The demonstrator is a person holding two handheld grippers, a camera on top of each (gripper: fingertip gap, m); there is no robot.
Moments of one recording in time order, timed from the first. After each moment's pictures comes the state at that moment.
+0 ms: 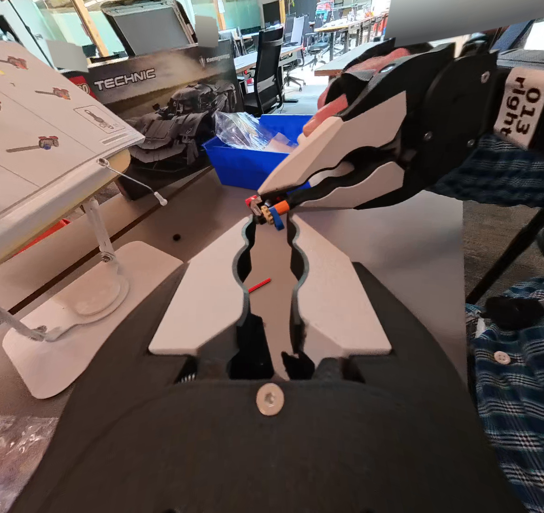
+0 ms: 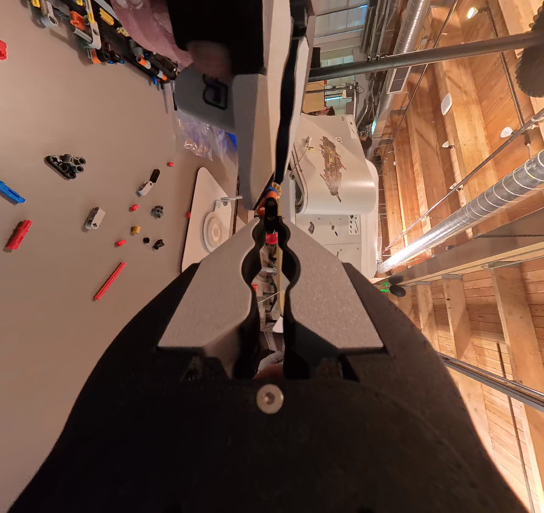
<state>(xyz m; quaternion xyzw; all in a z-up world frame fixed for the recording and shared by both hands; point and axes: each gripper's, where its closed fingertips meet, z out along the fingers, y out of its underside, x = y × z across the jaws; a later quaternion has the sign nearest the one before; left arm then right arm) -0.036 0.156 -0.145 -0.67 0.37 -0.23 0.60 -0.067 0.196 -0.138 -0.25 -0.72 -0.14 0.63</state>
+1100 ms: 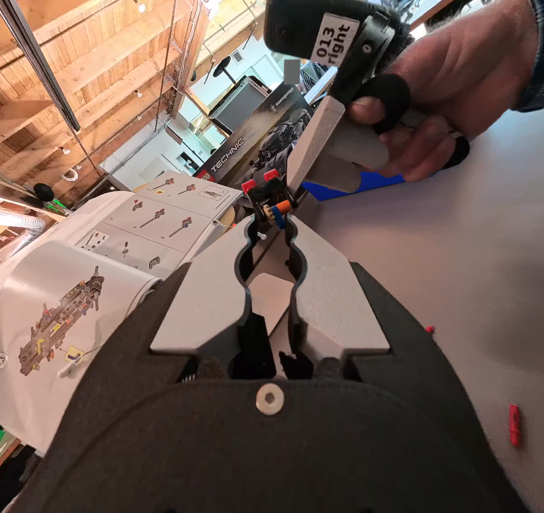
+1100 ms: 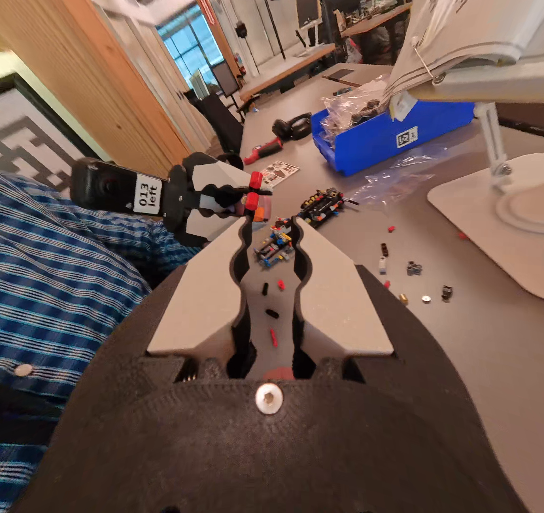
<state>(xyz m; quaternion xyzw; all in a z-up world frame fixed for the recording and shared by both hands) -0.042 0.164 -0.125 -0.55 0.43 0.04 0.71 -0.061 0.196 -0.131 -0.59 -0.44 0.59 0.32</state>
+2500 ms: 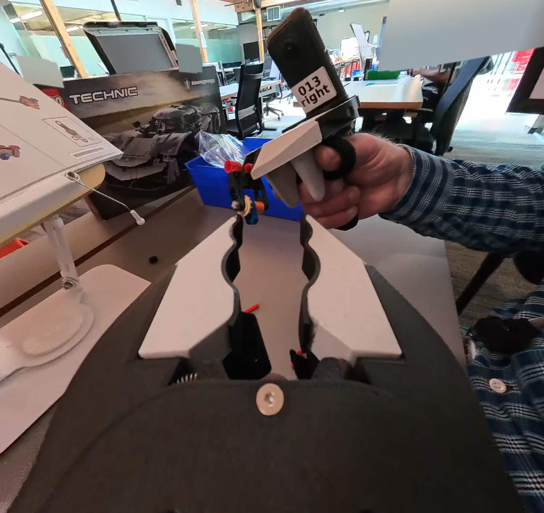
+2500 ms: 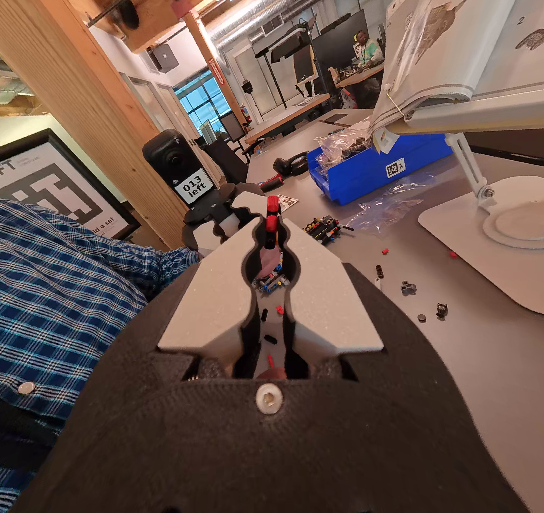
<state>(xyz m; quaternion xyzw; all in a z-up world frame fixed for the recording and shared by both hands) -0.043 0.200 -0.145 -0.64 0.37 -0.29 0.61 -0.054 0.216 -0.119 -0.58 -0.39 0.63 0.35</state>
